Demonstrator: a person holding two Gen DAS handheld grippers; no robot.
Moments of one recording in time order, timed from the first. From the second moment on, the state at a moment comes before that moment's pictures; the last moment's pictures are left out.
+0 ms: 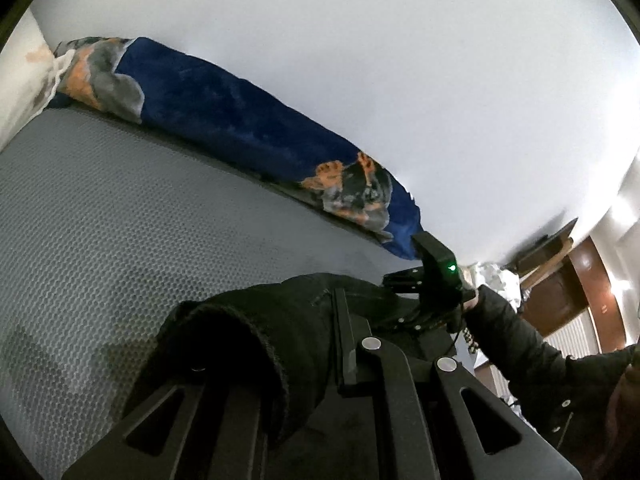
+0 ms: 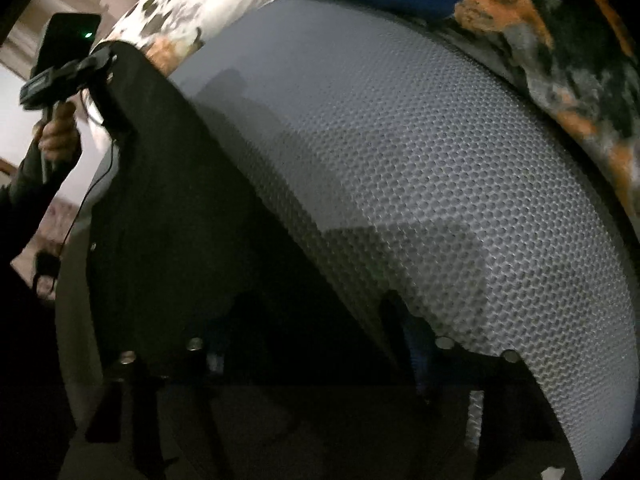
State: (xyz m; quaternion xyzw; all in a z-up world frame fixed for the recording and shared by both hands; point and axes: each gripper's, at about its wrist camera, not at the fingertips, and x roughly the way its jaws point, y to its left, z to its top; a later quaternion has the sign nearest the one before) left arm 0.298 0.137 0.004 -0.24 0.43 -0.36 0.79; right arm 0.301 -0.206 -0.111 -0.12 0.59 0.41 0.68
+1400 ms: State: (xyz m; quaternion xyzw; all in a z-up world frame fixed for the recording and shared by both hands) left arm 0.227 0.159 0.005 -0.18 0.43 -0.38 0.80; right arm 0.133 -0.250 -0.002 -0.15 0.44 0.11 0.88
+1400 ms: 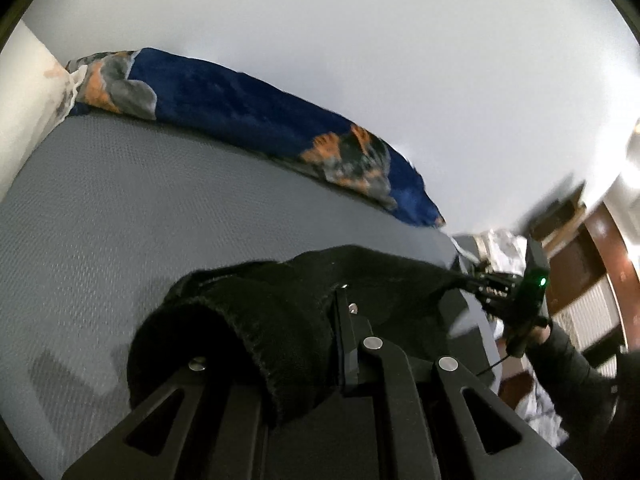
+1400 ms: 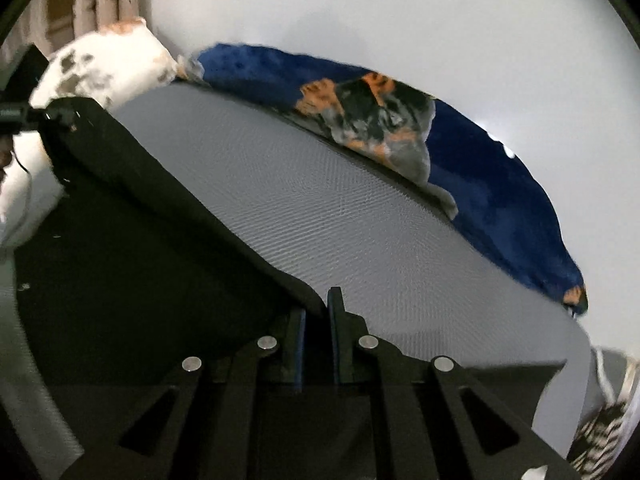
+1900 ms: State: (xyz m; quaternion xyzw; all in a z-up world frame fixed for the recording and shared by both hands) left arm 0.101 0.191 -0.071 -0.06 0.56 -0.34 0.75; right arm -0.024 -0.223 -0.074 -0.09 0.53 0.17 0.83
